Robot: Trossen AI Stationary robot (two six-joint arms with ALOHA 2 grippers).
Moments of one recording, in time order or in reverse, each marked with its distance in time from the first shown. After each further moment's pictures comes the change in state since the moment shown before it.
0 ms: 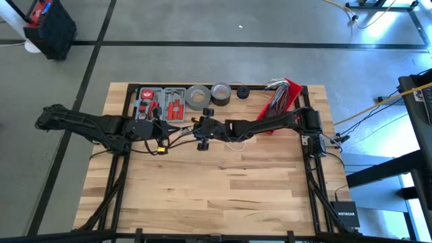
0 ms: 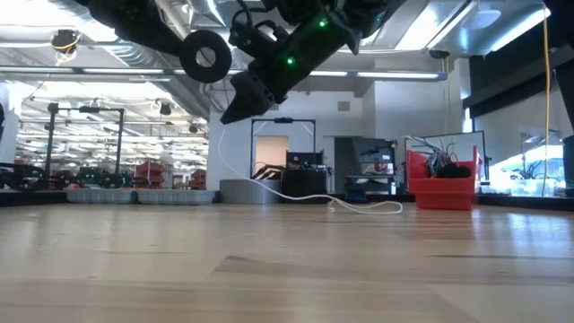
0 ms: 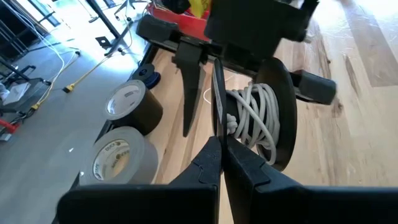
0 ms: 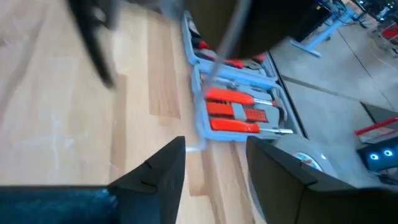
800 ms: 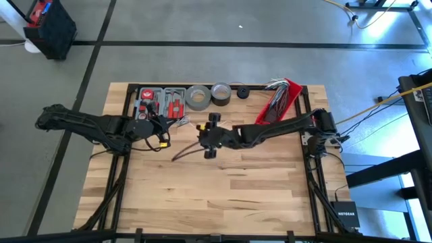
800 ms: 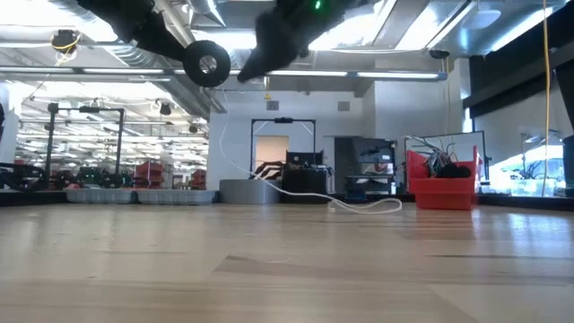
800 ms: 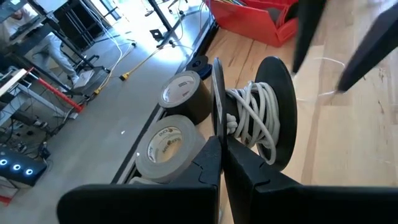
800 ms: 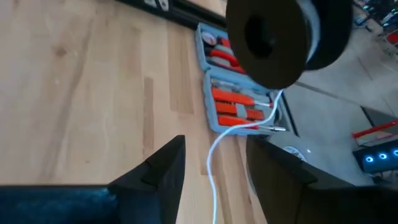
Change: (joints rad) left arm 0.000 0.000 0.000 -0.008 -0.224 -0.012; right arm 0.114 -0.142 0.002 -0.201 0.076 0.042
